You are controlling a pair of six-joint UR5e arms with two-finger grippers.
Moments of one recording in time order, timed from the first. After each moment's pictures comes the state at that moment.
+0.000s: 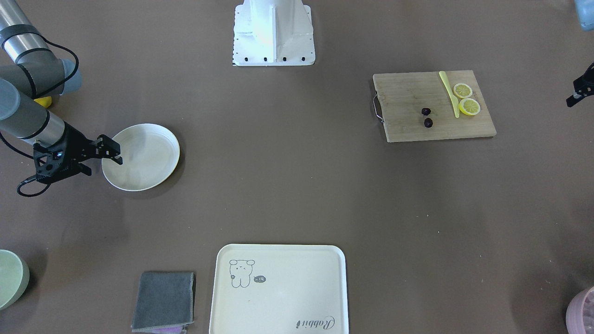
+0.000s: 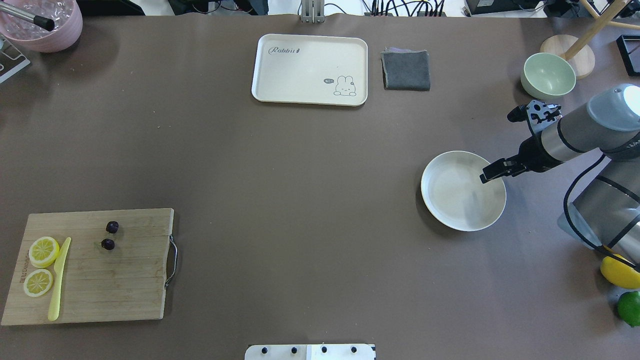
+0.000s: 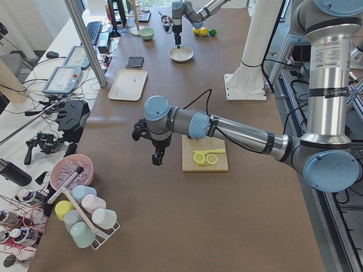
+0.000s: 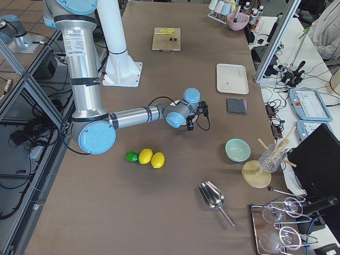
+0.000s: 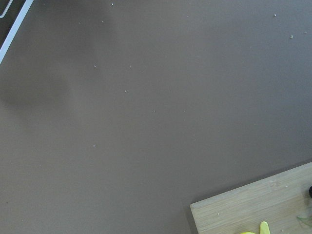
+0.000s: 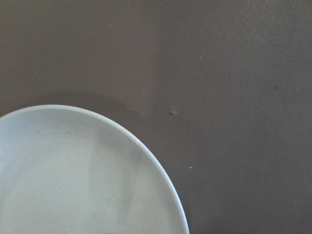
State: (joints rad) left arm -1.44 -1.52 -1.89 -1.51 -2.41 0.02; right arm 0.88 -1.45 1.56 -0.95 2.25 0.72
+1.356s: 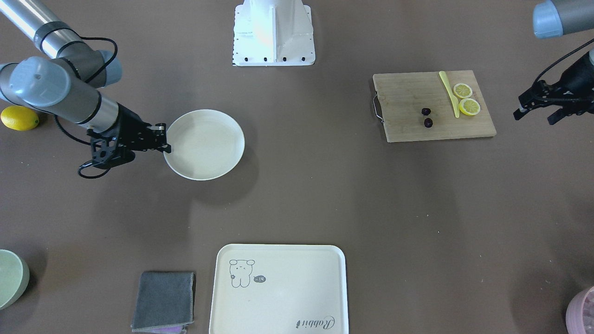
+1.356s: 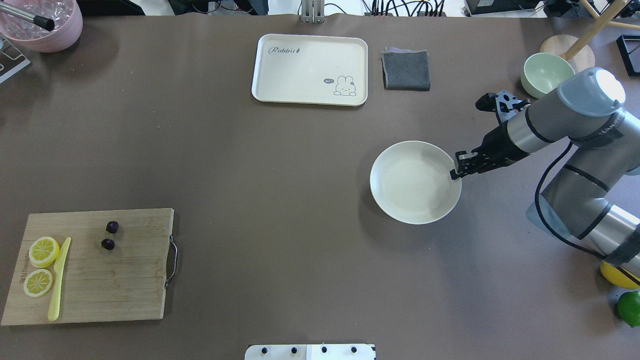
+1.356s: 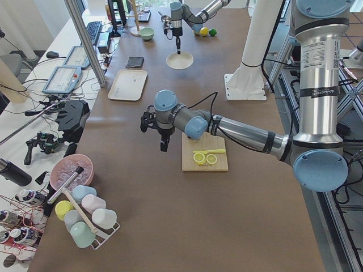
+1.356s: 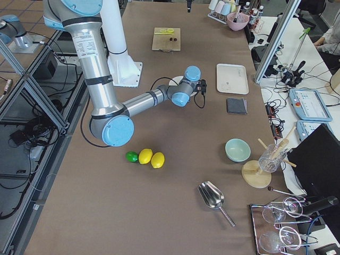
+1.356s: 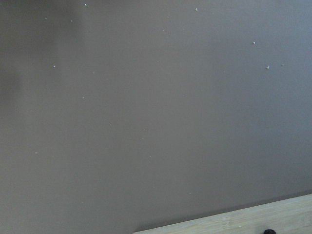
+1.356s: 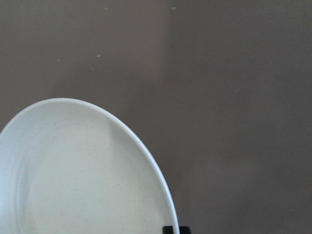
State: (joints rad) left arm -1.19 -1.49 -1.90 -1.89 -2.35 -0.60; right arm 0.76 -1.26 1.65 -0.95 2.32 1.16
